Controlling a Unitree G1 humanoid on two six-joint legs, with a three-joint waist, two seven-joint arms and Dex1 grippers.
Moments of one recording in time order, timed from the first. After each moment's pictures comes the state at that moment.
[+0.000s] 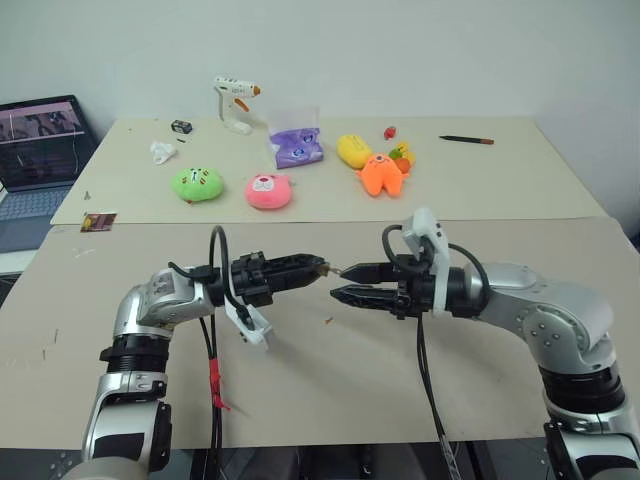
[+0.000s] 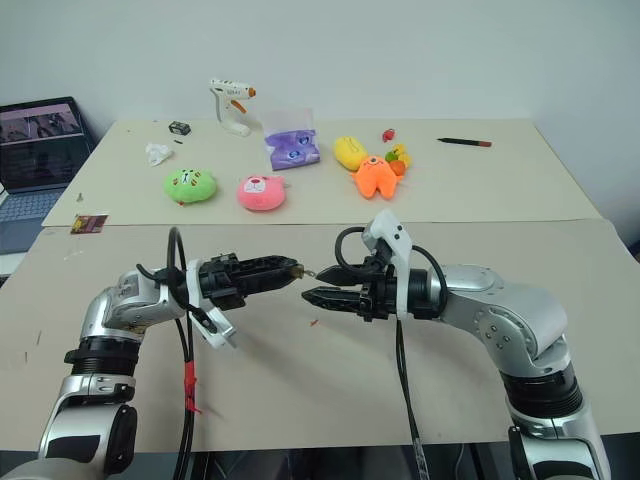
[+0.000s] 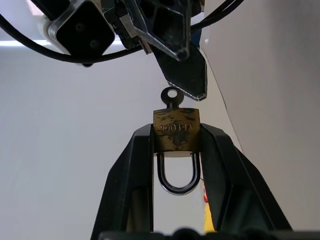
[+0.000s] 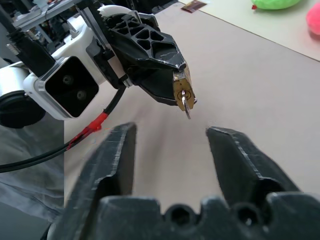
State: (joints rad) left arm -0.56 0.45 0.11 0.33 0.71 -1.40 -0.45; right arm -0.50 -0.62 0.05 -0.47 0.87 1.02 0.70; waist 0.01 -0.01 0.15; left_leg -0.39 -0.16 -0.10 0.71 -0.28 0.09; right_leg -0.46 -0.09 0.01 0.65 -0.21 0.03
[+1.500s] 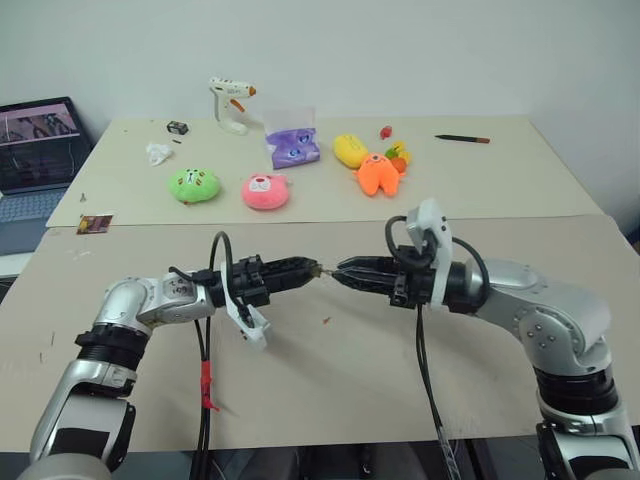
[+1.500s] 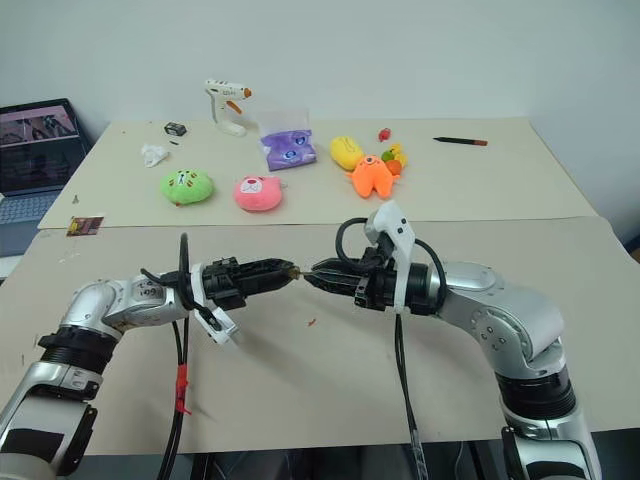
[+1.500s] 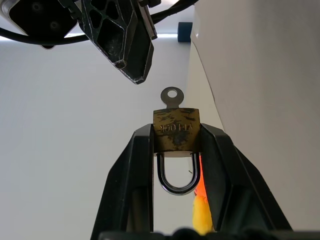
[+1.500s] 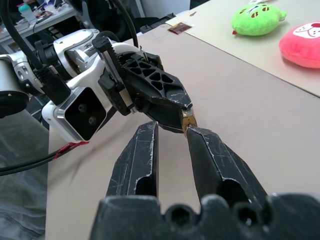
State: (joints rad) left arm -0.60 0.68 -0.18 0.39 0.98 -1.24 0.12; right arm -0.50 -0.58 0.03 -0.48 0.83 0.96 0.69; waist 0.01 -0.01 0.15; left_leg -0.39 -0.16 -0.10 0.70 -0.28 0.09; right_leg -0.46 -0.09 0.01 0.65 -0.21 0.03
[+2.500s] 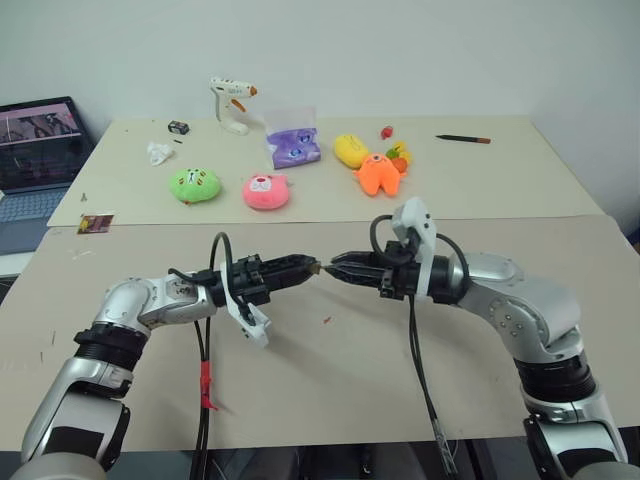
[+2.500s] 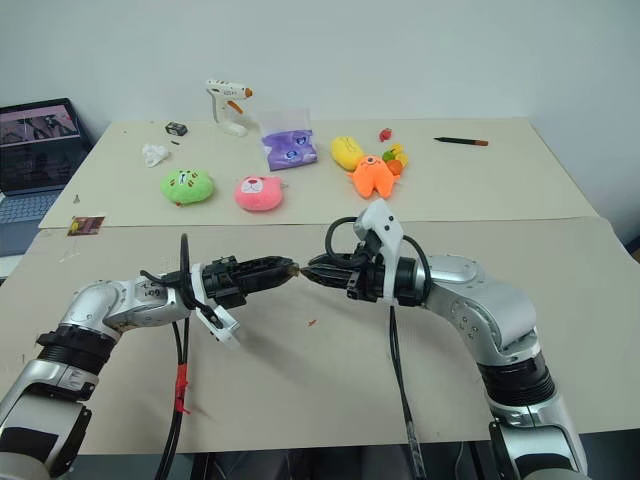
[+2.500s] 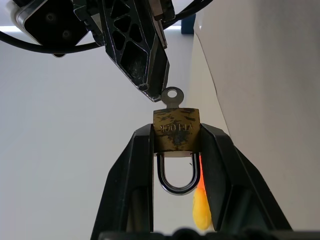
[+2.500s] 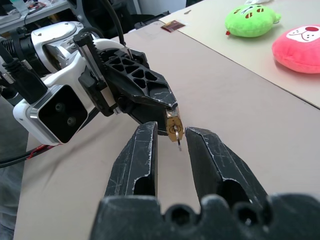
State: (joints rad) left arm -0.60 0.71 -0.25 0.39 0.98 -1.18 0.21; right arm -0.54 -0.53 0.11 -0.36 0.69 0.86 0.75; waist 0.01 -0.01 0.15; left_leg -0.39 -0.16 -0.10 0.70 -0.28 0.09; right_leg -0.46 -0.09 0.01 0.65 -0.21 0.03
